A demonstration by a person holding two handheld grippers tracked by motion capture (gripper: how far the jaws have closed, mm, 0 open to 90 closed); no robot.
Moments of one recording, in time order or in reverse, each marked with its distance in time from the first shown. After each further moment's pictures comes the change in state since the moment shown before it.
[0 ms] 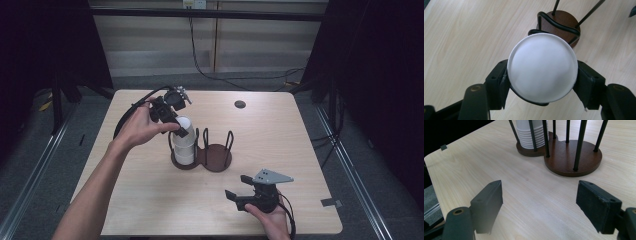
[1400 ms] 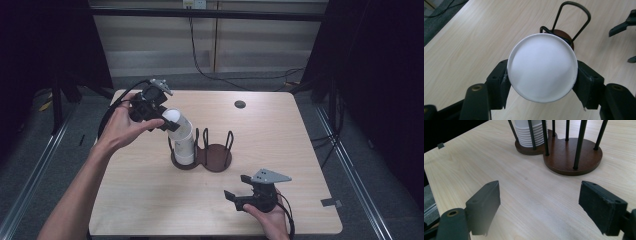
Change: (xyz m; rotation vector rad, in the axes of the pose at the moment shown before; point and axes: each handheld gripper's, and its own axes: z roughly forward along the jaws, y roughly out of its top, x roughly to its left) left arm 0.000 -0.034 -0.044 -0.203 0.025 -0.044; right arm 0.000 0.000 0.004 0.011 -0.003 0.006
